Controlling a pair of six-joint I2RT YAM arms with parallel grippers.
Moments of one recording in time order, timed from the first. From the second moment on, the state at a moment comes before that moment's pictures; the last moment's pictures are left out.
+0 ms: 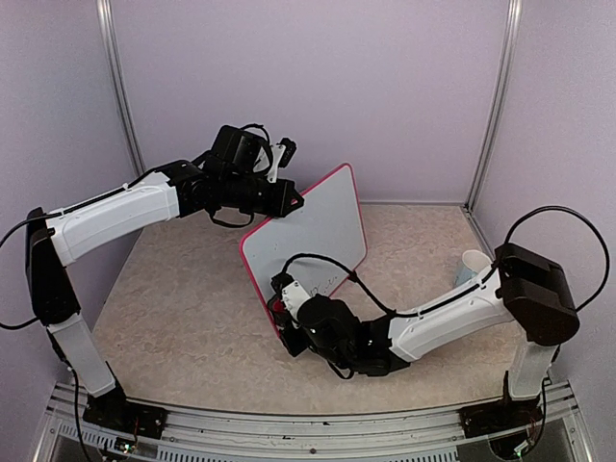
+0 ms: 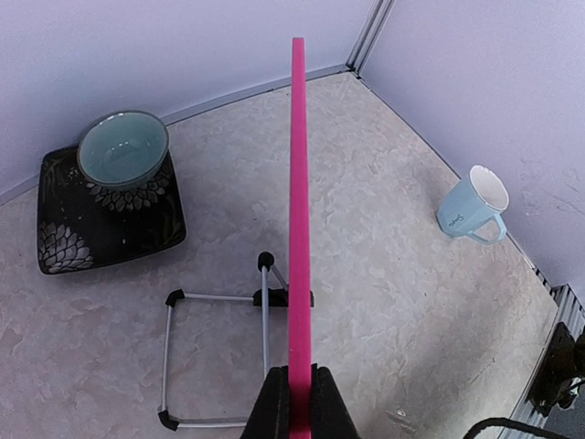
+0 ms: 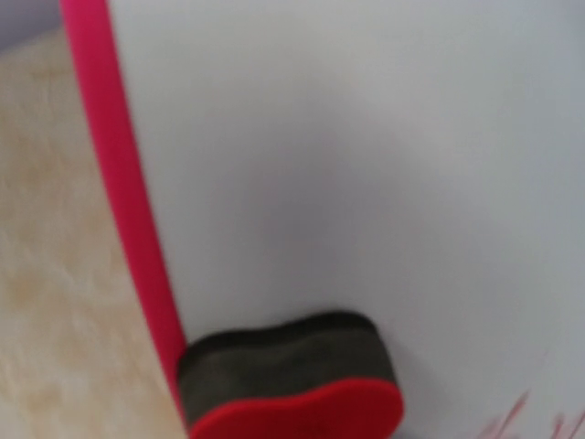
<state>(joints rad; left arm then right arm) -0.77 1.74 1.64 -0.44 0.07 -0.27 1.29 1.89 1.02 0.47 0.54 0.20</state>
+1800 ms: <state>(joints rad) -0.77 1.75 1.66 -0.45 0.08 -0.28 1.23 1.83 1.06 0.35 0.57 0.12</state>
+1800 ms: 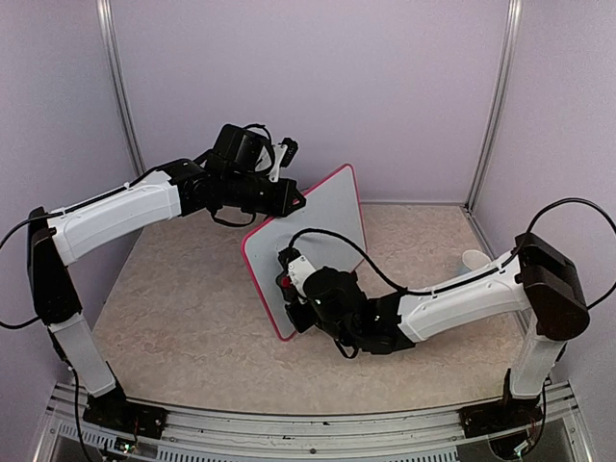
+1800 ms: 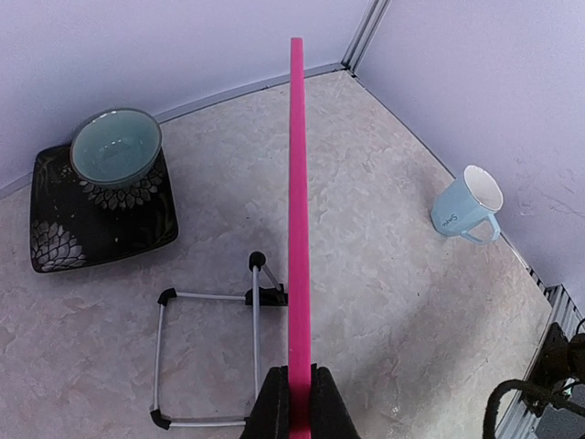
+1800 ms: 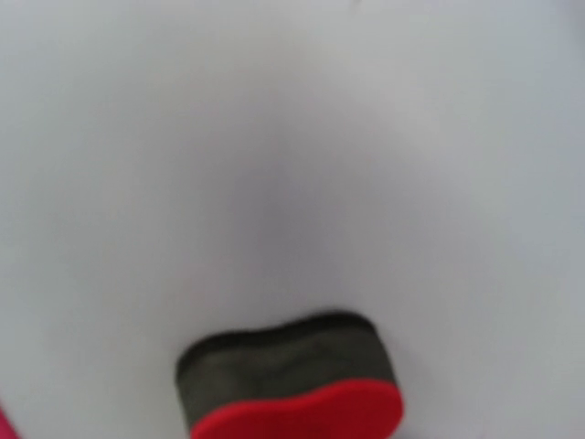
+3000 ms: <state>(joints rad) -0.78 1.76 1.67 -0.46 0.08 -0.29 1.20 1.91 0.96 0.35 0.52 0.21</state>
